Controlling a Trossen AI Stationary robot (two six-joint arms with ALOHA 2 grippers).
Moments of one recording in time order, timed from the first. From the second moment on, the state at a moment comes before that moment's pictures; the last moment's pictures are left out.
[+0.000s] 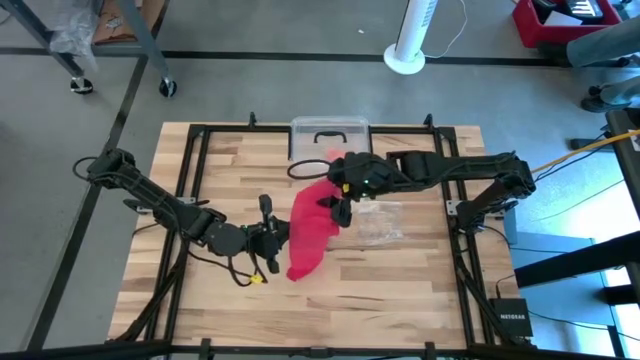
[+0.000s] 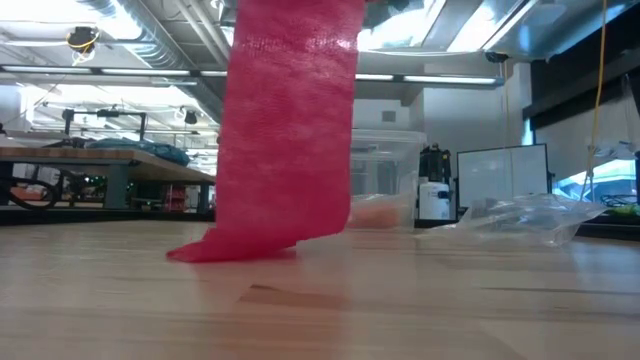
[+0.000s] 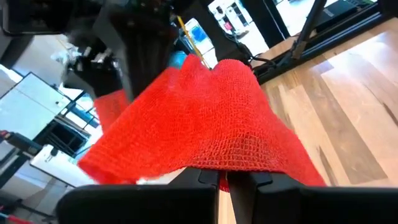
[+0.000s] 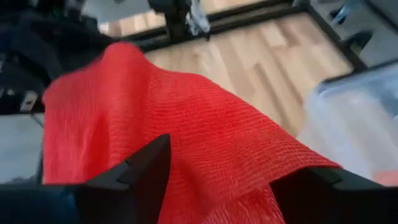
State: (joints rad) left arm -0.52 1.32 0.96 0.11 -0.81 0.46; right arm 0.06 1.58 1.62 -0.70 0.11 0.30
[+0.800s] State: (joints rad) left arm -0.50 1.32 0.96 0.11 -0.81 0.47; right arm 0.04 1.53 1.72 -0.90 0.00 0.50
